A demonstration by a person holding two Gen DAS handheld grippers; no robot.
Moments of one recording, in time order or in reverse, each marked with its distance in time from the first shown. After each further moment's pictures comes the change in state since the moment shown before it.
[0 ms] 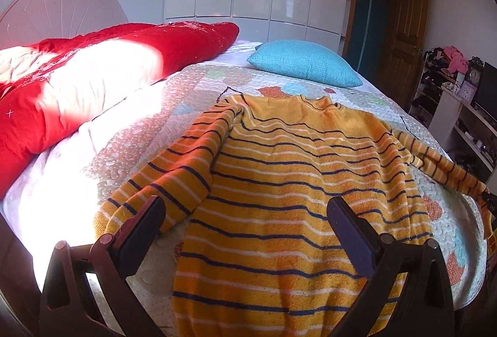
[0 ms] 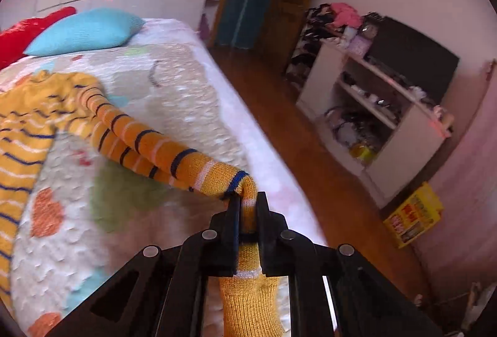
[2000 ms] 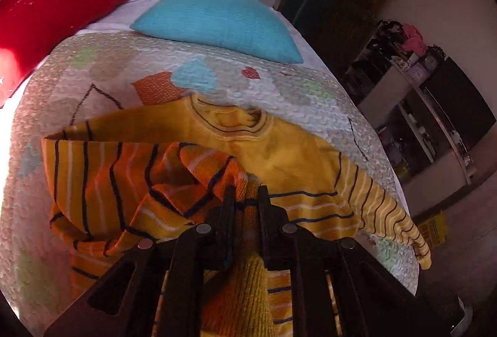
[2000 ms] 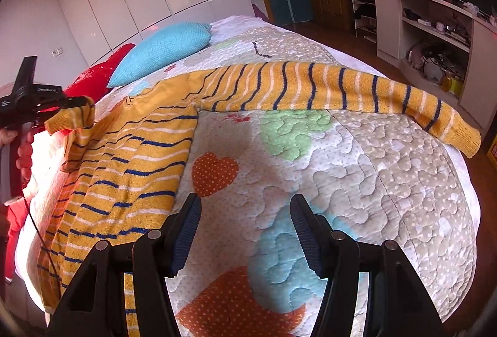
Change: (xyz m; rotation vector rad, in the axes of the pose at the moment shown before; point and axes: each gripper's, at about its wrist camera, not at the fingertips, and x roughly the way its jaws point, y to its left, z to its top) left arm 0.186 -0.141 0.148 0.026 0.357 -0.434; right arm -0.056 0.065 -0.061 0.282 0.077 0.606
